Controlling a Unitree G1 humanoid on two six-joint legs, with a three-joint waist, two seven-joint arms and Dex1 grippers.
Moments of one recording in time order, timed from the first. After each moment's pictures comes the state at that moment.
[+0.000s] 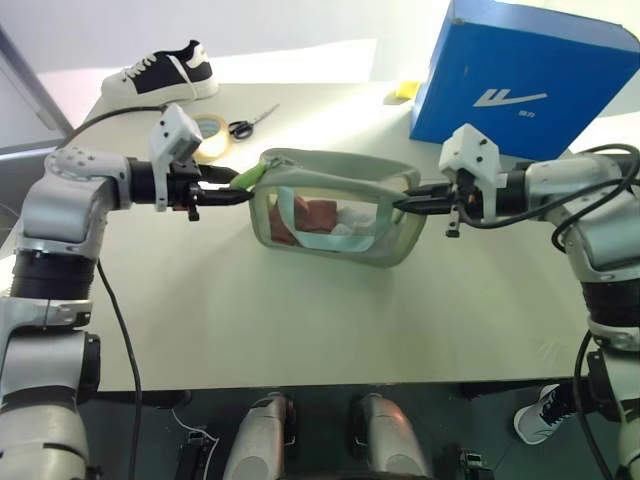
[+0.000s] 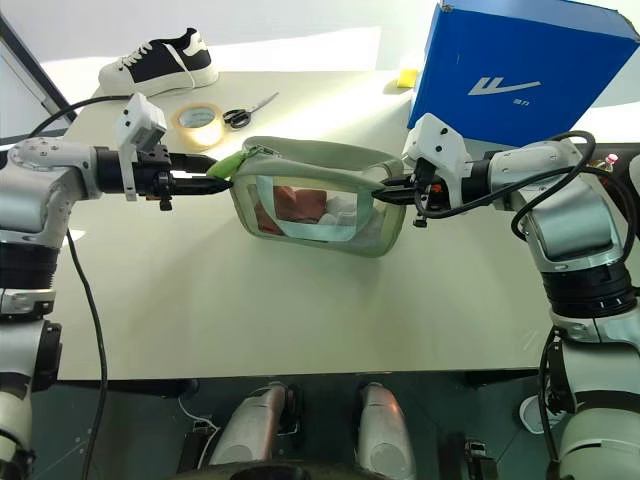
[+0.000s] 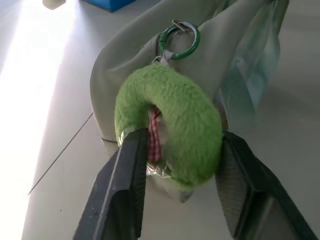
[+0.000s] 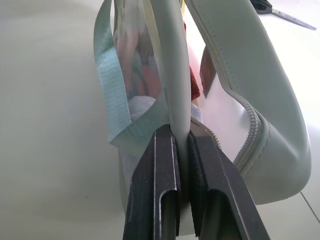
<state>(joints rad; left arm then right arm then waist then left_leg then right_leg) -0.87 0.80 -0.05 0.25 -0.34 0.56 -1.24 -0.78 -0.85 0.11 -0.06 0.29 0.61 1.15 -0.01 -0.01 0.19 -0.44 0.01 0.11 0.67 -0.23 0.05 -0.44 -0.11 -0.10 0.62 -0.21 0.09</state>
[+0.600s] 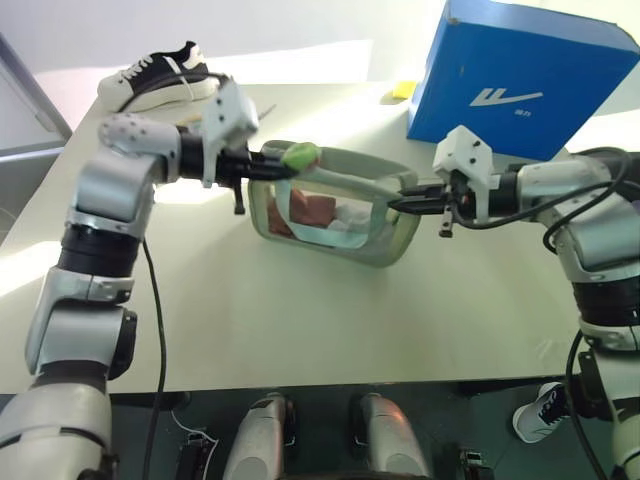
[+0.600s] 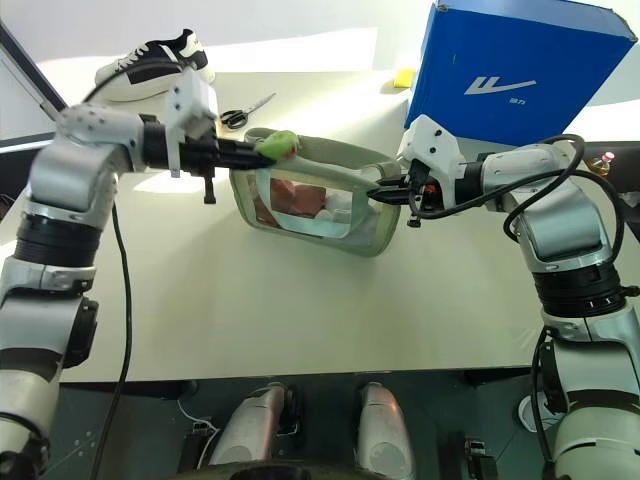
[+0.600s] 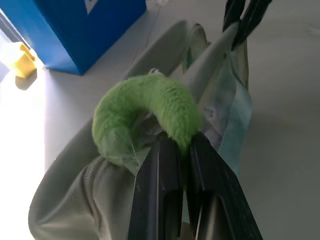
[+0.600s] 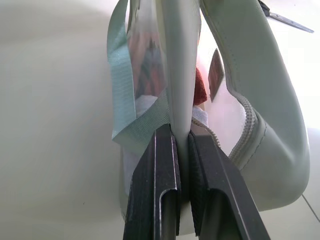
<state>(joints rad) -0.98 0.66 -0.18 0.25 -0.24 0.35 -1.26 -0.78 -0.81 0.11 -0.06 0.28 0.60 1.14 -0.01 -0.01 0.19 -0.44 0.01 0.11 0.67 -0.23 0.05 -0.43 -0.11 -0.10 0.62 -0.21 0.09</state>
